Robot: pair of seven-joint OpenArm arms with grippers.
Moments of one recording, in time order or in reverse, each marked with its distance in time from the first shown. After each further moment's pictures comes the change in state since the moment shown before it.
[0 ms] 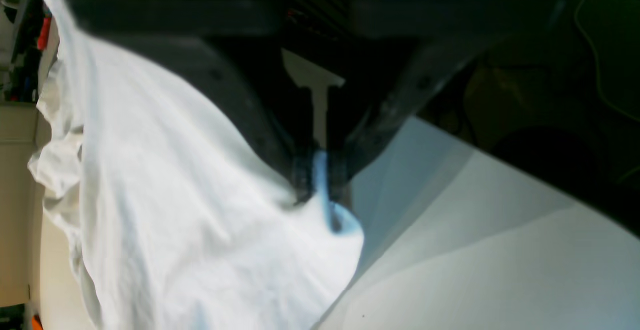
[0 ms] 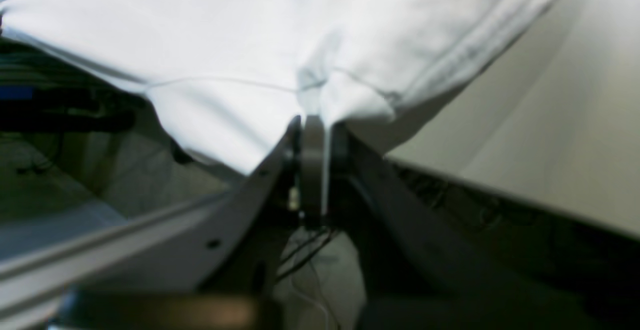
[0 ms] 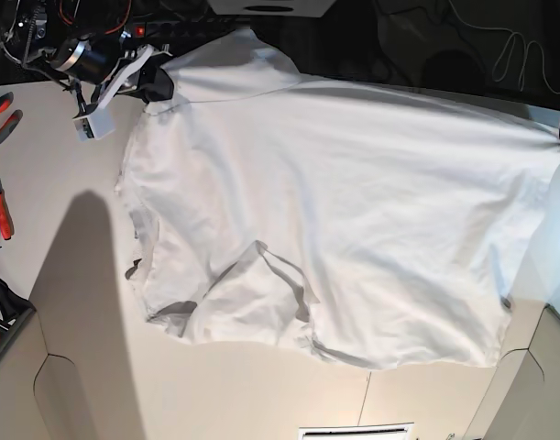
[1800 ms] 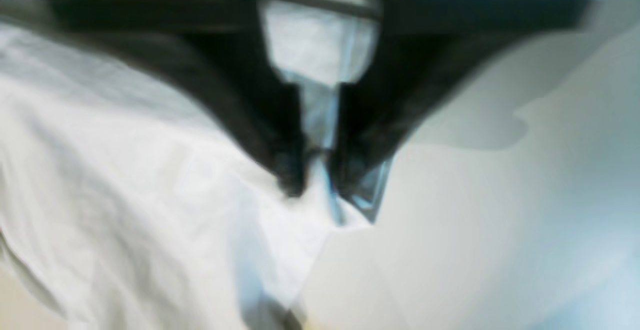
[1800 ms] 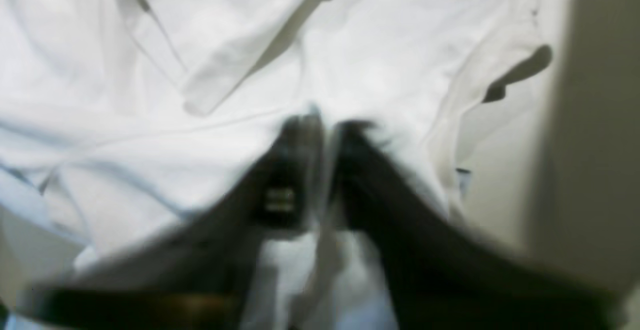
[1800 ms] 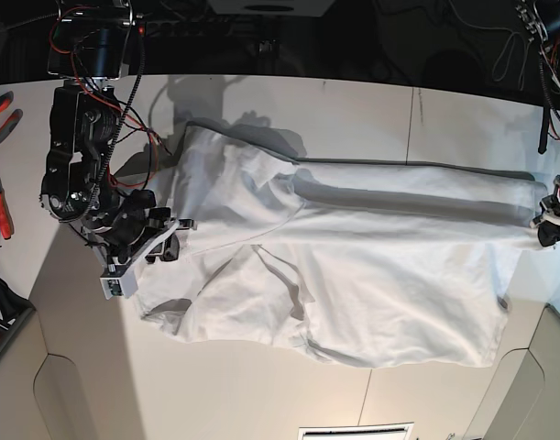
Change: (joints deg) left arm -21.1 -1.3 23.1 -0.1 30.8 8.9 -22.8; right arm 37.5 -1.4 -10.4 -29.9 -24.8 -8.9 18.8
